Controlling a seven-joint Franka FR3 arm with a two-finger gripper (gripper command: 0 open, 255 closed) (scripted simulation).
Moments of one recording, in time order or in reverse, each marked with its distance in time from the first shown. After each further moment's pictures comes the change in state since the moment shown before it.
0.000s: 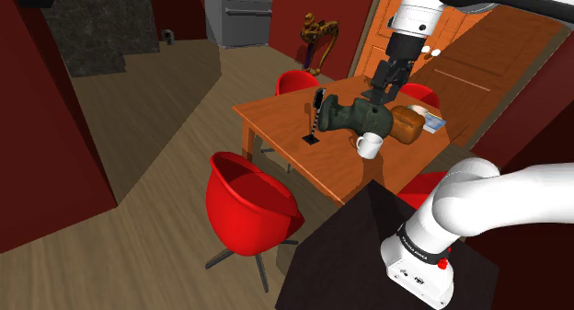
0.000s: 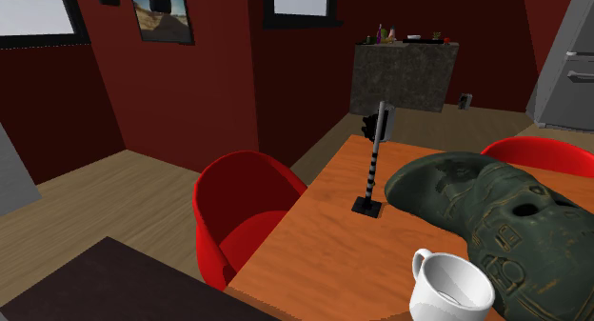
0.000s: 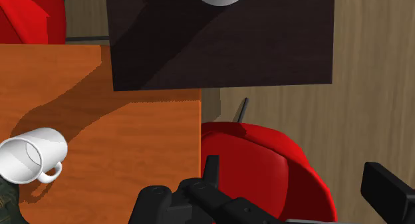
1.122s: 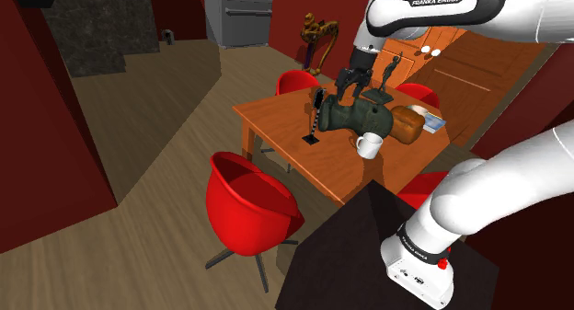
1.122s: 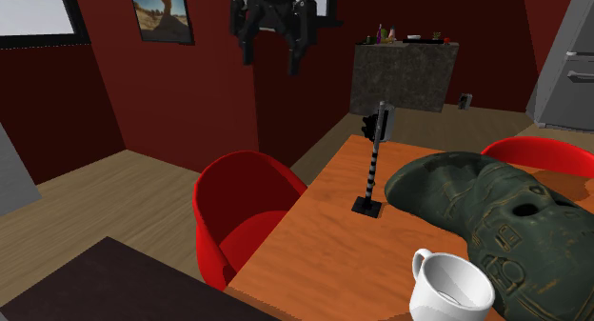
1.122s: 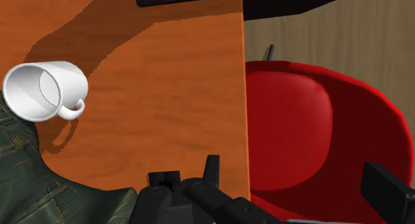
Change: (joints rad) arm -0.049 0.411 -0.135 0.074 -0.050 0.414 -0.118
